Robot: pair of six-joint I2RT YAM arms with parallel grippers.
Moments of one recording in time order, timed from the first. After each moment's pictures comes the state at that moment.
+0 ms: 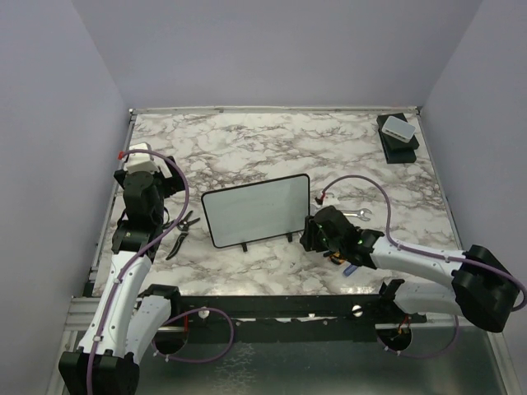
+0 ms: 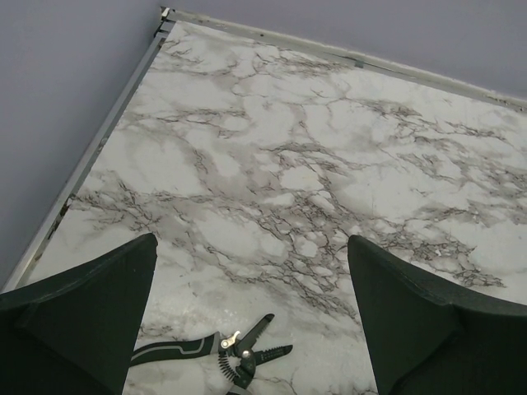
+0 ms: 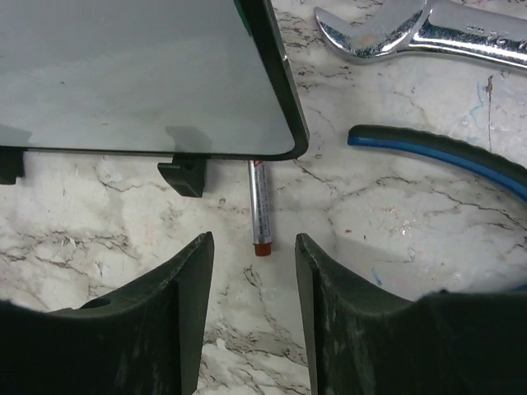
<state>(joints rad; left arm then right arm) -0.10 0.77 0.71 -0.17 -0.29 -0.20 0.85 1.17 0.49 -0.10 0.20 0.61</state>
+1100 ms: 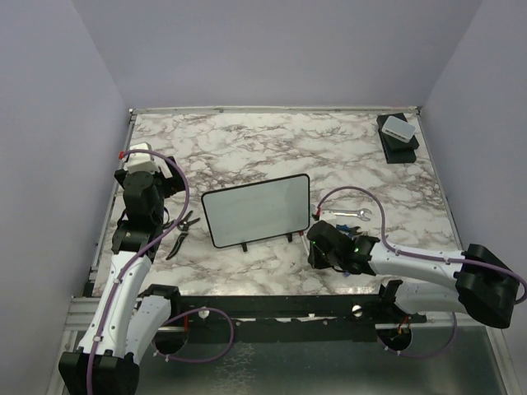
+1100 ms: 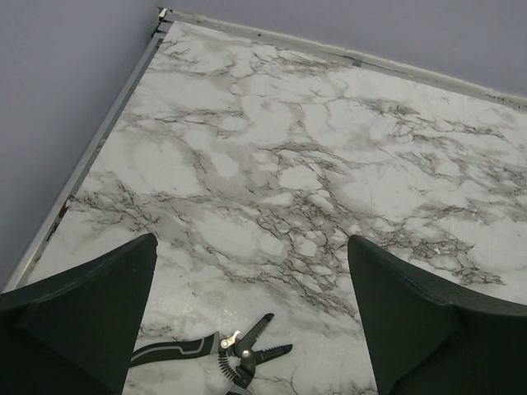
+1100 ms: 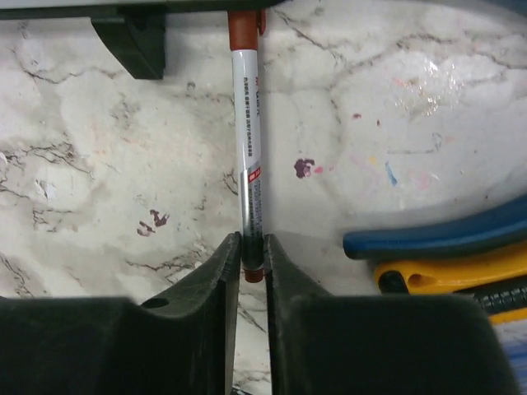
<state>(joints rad) -0.10 0.77 0.71 -0.17 -0.28 -0.20 0.99 1.21 0.51 -0.28 0.25 0.72</state>
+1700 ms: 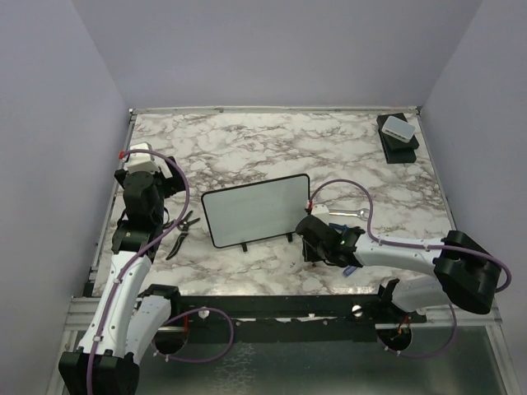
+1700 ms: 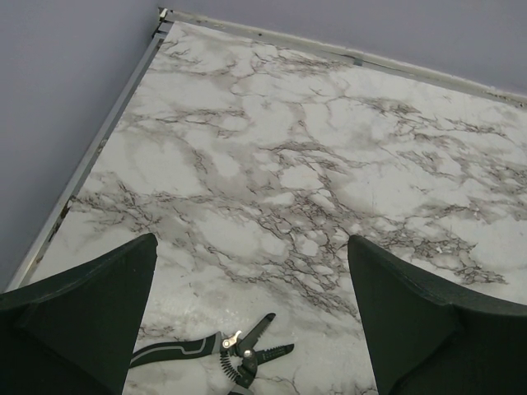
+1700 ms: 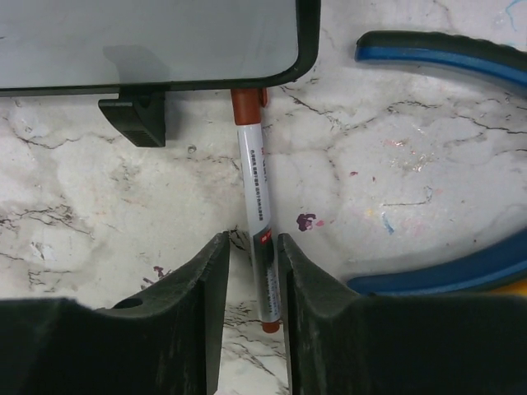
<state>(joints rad) -0.10 0.77 0.71 -0.17 -0.28 -0.19 0.99 1.34 0.60 -0.29 0.32 0.73</state>
